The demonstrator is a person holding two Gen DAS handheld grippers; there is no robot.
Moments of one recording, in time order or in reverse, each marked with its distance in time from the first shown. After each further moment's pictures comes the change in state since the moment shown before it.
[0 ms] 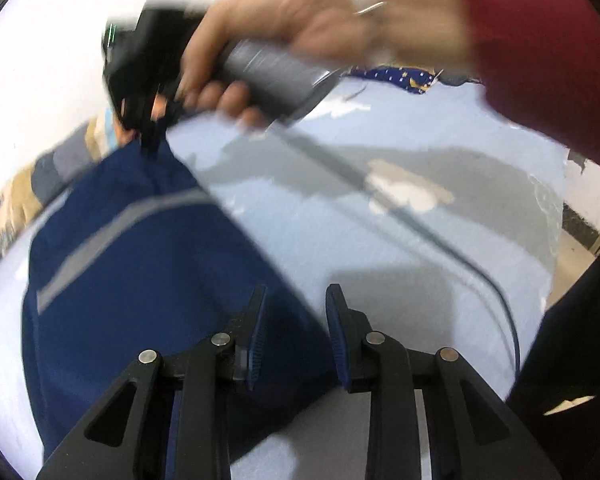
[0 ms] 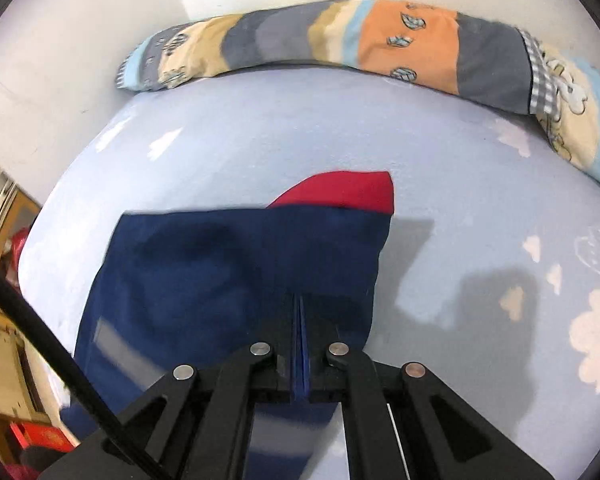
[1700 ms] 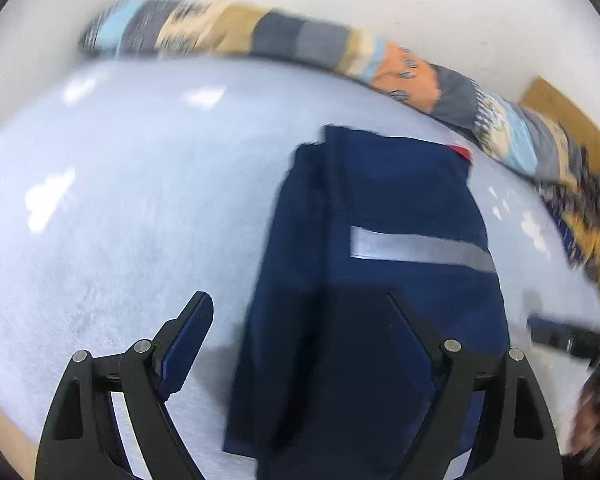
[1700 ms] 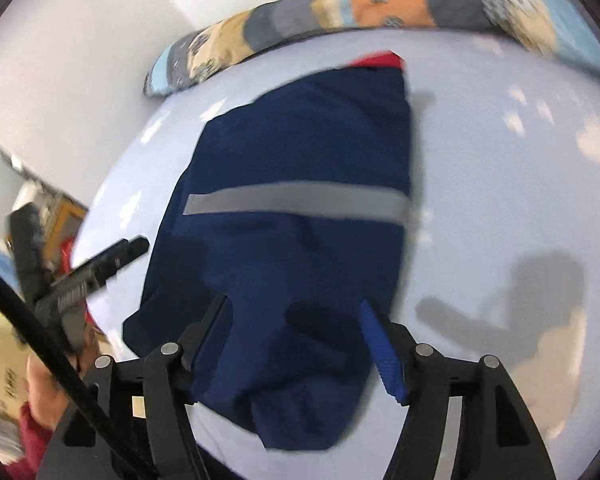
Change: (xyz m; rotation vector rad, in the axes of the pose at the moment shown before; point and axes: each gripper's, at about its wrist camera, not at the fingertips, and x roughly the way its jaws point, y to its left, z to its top) left arm -0.061 0.263 -0.060 -0.858 0.171 0.197; right arm -0.067 0.026 -0.173 0.188 -0.014 0.172
